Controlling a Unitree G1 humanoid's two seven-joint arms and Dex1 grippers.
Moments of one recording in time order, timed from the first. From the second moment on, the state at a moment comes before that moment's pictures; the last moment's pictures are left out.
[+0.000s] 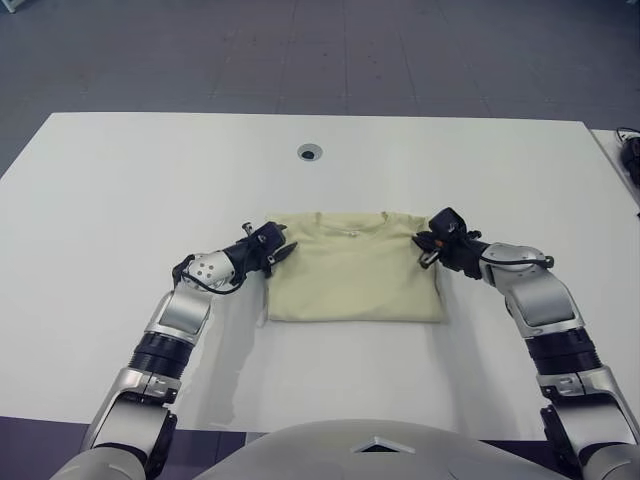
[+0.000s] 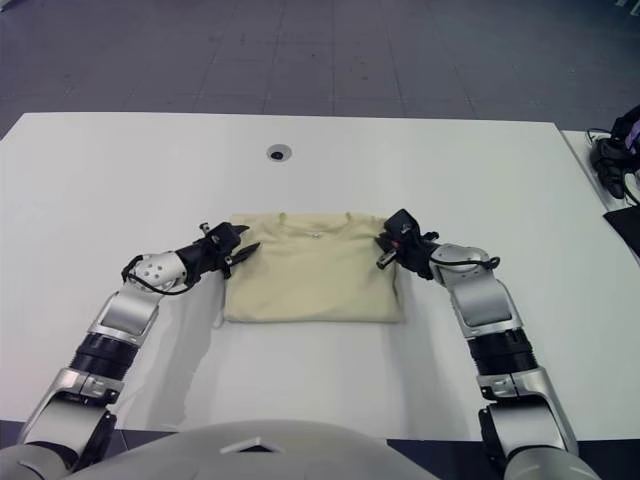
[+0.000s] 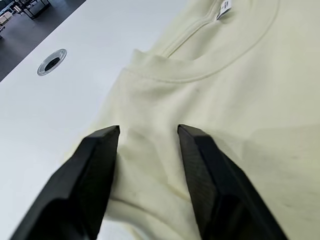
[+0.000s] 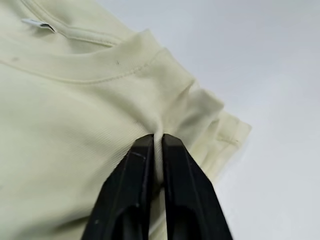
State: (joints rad) left arm -0.25 0.45 -0.23 0.20 0.12 0.01 -0.65; right arm -0.25 -0.55 0.11 0.03 0.10 0.61 0.63
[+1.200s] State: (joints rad) left arm -0.26 0.73 -0.29 0.09 0.25 -0.15 -0.75; right arm -0.17 -0.77 0.18 -0.09 -0.20 0.32 0.74
